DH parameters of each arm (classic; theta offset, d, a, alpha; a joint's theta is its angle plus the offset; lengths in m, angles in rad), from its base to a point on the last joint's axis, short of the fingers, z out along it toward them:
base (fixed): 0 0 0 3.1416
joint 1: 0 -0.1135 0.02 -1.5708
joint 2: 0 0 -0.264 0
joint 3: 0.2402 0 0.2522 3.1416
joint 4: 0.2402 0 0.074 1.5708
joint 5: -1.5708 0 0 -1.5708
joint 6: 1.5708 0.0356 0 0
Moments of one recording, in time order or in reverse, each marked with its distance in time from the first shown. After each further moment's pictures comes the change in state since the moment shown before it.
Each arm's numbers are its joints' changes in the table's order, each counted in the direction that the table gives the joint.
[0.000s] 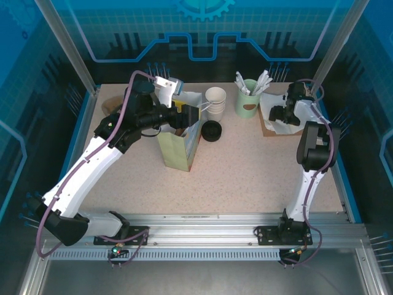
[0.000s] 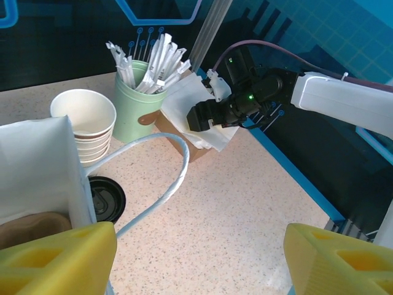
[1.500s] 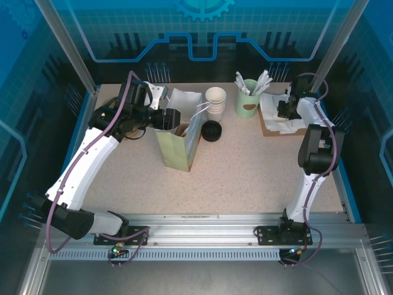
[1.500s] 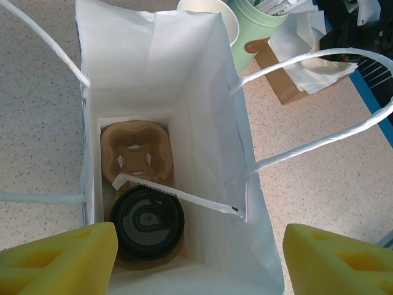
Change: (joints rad) left arm -0.150 -0.056 0.074 0.355 0.085 0.072; right arm 0.000 0.080 0.017 0.025 0.000 -0.026
